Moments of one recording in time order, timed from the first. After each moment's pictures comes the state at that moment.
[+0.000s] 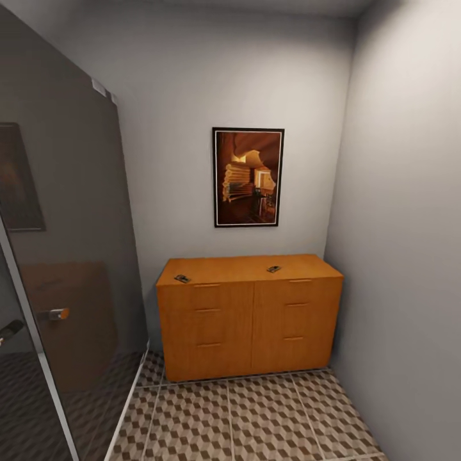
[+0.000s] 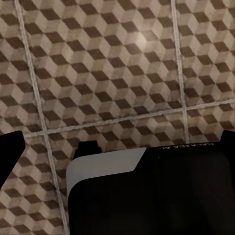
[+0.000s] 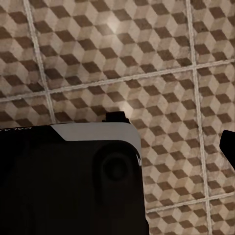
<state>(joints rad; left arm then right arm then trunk) -0.27 -0.02 -0.12 -0.01 0.09 0.06 -0.08 -0.15 0.03 -0.05 0.03 0.01 -0.08 -0.12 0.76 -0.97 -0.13</state>
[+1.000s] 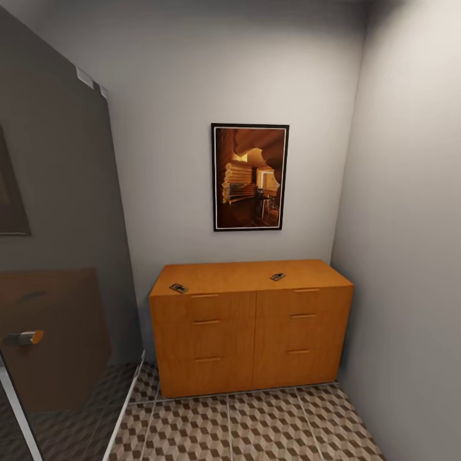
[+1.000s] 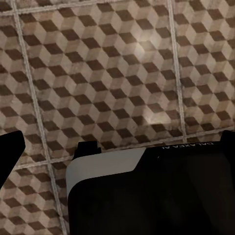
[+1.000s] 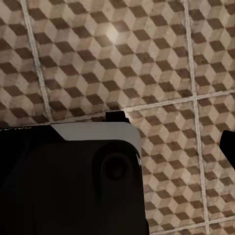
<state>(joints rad) -0.27 -0.02 -0.12 -0.01 0.08 0.06 -0.08 -0.15 0.03 -0.05 0.03 0.01 -0.08 -0.12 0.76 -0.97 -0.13</state>
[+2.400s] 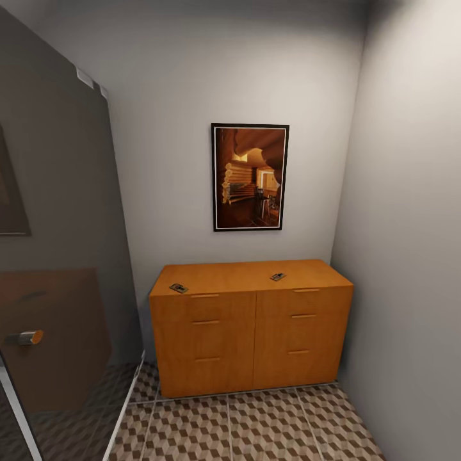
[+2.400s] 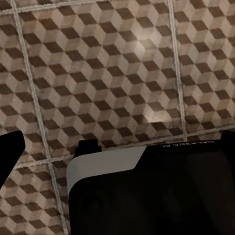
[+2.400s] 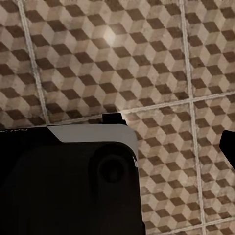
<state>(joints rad) -0.27 -0.02 -0.12 -0.01 0.08 0.07 -0.08 -0.15 0.03 -0.05 0.03 0.01 -0.08 -0.14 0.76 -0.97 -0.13</state>
